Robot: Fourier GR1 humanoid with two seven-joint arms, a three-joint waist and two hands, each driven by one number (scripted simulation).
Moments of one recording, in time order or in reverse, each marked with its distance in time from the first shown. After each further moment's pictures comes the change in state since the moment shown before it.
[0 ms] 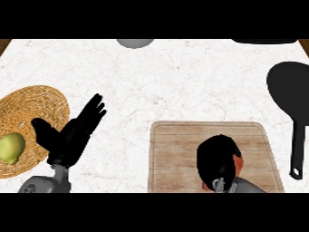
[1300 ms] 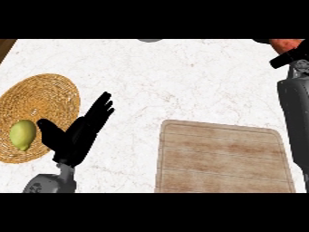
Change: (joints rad) left arm -0.020 -0.020 -0.030 -0.021 -0.012 -0.032 -0.005; right arm -0.404 0.105 -1.007 0.306 0.359 -0.717 0.385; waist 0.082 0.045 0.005
